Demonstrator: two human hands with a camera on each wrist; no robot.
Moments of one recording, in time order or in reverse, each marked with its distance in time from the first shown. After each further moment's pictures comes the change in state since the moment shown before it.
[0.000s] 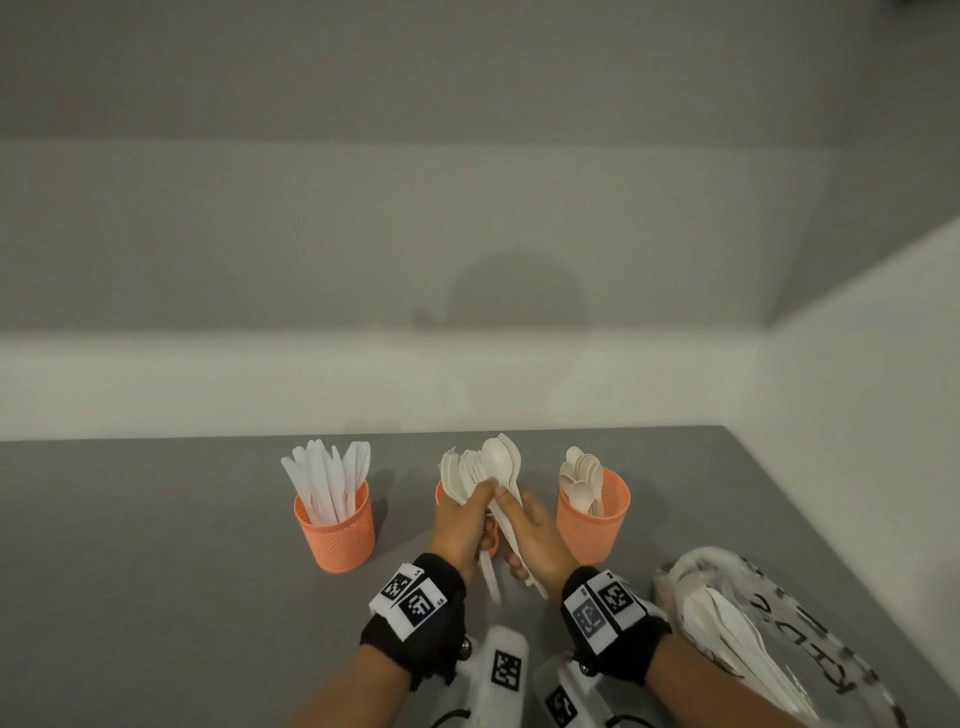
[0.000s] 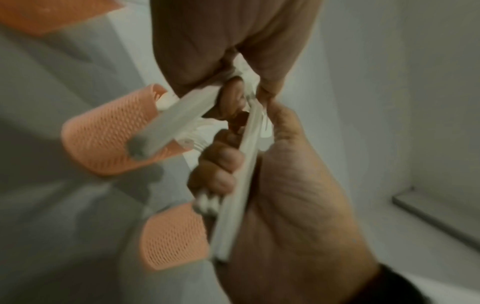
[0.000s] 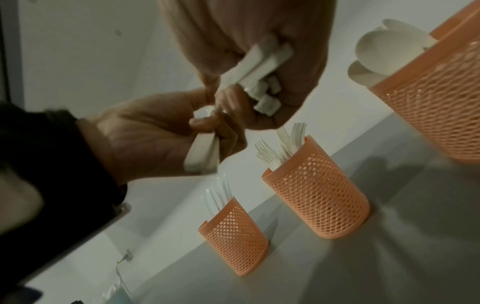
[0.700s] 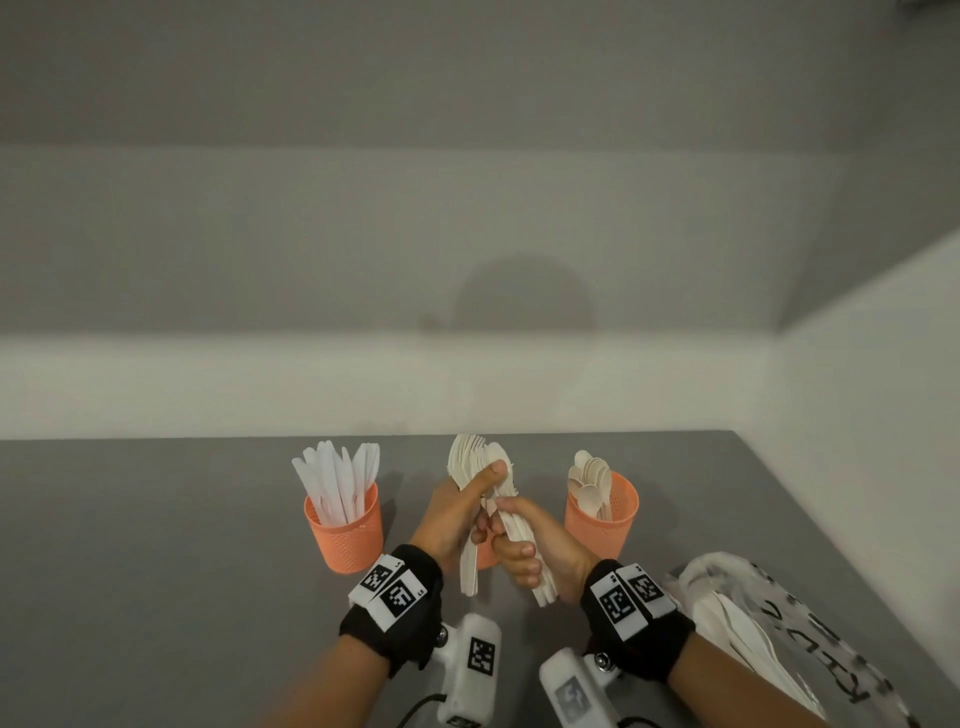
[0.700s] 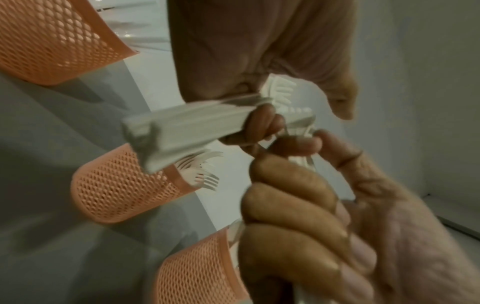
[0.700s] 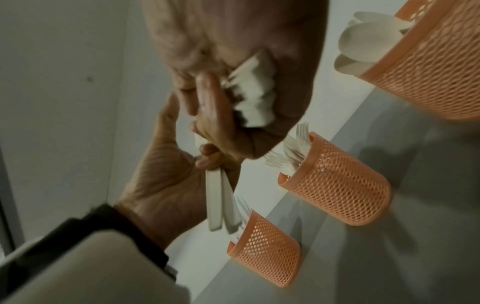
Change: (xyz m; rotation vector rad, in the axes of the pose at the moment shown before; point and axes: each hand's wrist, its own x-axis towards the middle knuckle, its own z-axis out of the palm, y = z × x) left_hand 0.000 0.021 -0.021 0.116 -0.255 0.128; right_hand -0.008 -0.023 -0.007 0.304 -0.381 0.234
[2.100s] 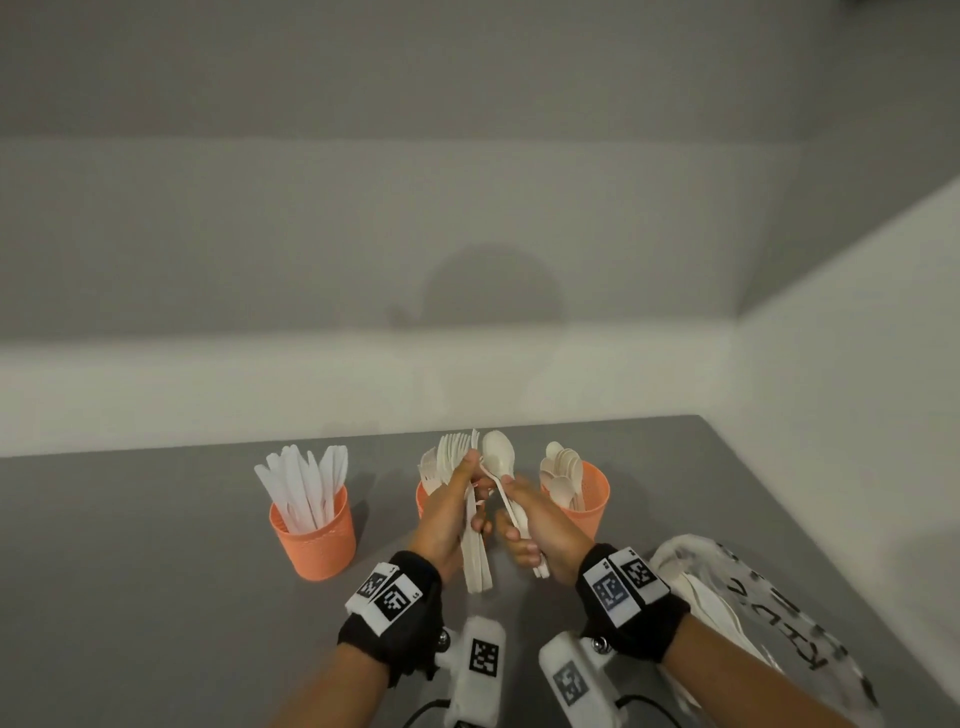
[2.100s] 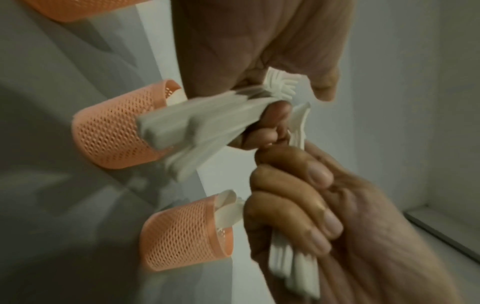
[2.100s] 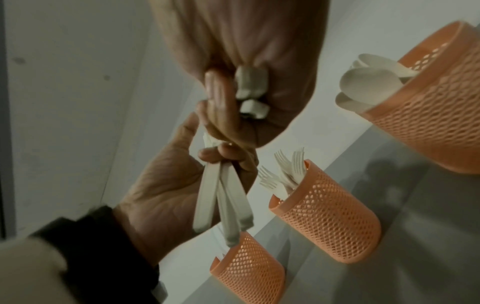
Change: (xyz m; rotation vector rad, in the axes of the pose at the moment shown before) left_hand 0.017 -0.021 0.021 -0.224 0.035 -0.131; right_hand -0.015 -0.013 -0.013 -0.117 0.179 -0.151
